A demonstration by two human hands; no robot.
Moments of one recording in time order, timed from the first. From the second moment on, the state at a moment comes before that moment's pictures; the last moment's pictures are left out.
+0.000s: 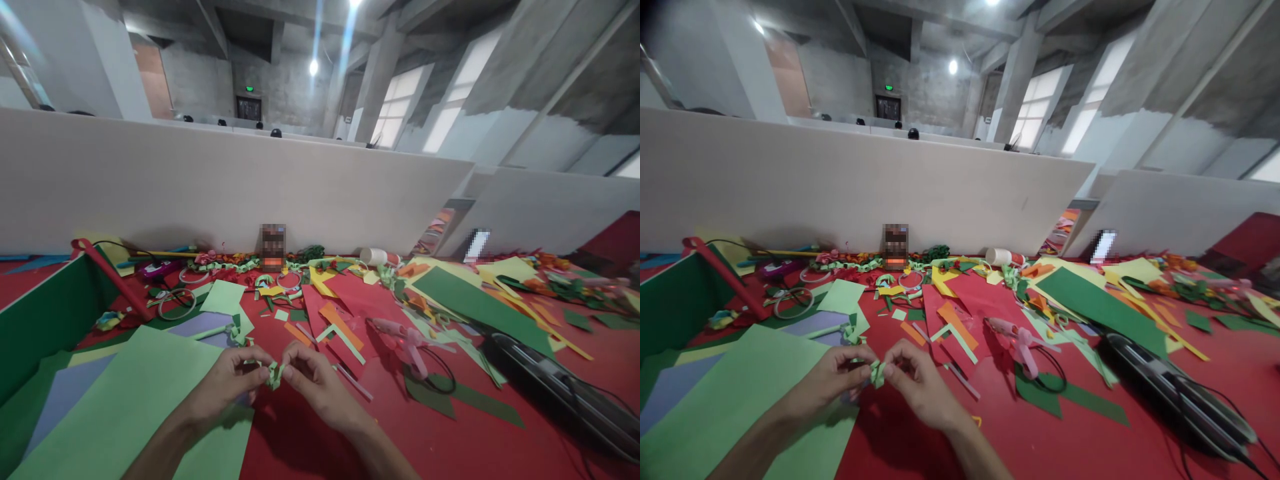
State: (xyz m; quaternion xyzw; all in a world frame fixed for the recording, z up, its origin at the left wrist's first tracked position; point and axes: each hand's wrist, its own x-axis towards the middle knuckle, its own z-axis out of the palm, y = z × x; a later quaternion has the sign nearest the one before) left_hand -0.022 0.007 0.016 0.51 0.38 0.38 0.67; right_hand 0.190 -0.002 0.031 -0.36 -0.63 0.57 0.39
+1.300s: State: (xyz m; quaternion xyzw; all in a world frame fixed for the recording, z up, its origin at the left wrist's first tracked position) left_hand -0.031 0.006 0.043 0.71 0.40 0.29 0.49; right_hand 0.189 0.001 0.026 -0.43 -0.64 0.56 0.32
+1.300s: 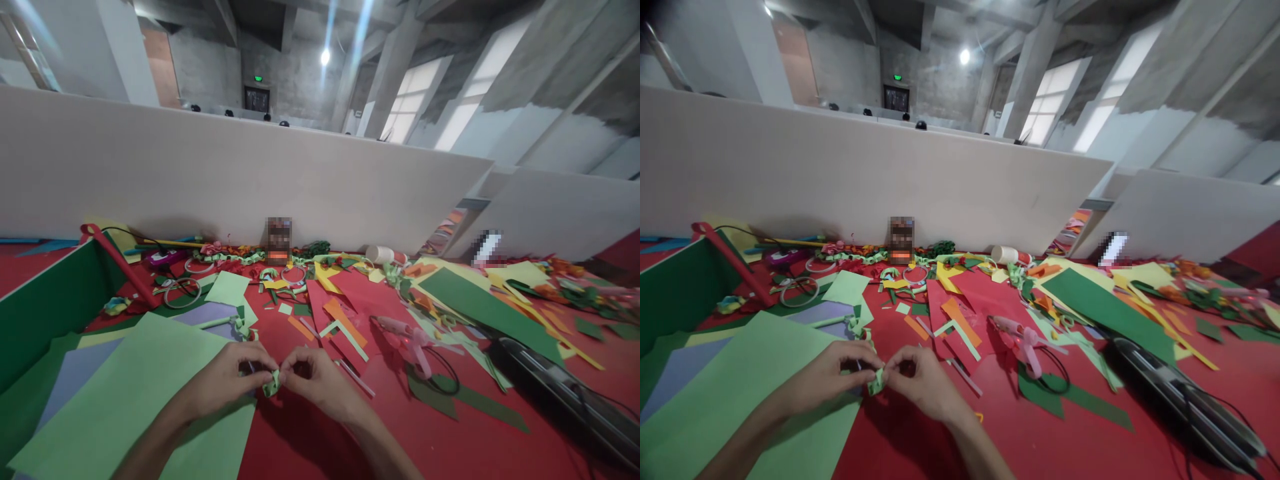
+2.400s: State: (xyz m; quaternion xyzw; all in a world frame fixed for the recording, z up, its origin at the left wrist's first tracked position) left_hand -0.033 0.013 0.024 0.61 0.47 0.39 0.50; right_hand 0.227 0.021 0.026 -0.67 -0.74 0.03 0.09
